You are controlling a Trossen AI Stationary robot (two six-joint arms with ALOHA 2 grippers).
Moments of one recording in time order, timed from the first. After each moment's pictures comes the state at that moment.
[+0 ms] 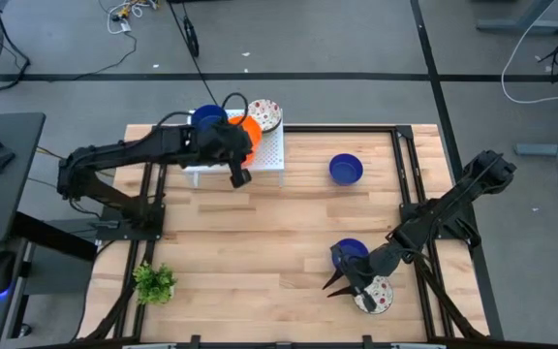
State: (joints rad) left arm 0.18 1.40 1.45 -0.82 -0.34 0.00; right arm 0.66 1.39 0.62 0.37 0.12 0.07
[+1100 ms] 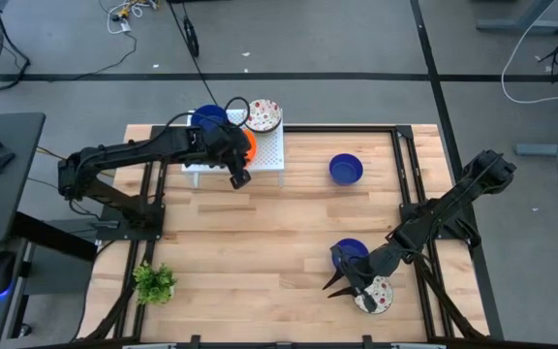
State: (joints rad) left arm 0.27 1.40 1.30 -0.76 -0.21 -0.06; right arm 0.66 1.39 0.62 0.37 0.12 0.07
